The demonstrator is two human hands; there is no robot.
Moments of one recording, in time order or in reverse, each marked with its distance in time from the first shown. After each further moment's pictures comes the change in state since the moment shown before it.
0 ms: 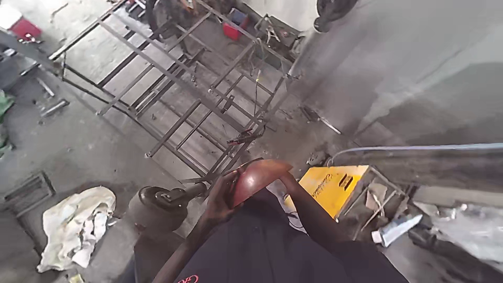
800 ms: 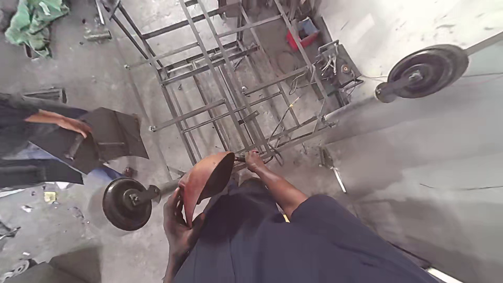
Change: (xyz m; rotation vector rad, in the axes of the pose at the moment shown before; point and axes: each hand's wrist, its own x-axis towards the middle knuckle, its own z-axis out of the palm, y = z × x) left_hand 0.034 0.032 0.047 0.334 0.942 -0.232; right_hand 0.293 0.030 -0.022 -0.811 -0.171 -0.225
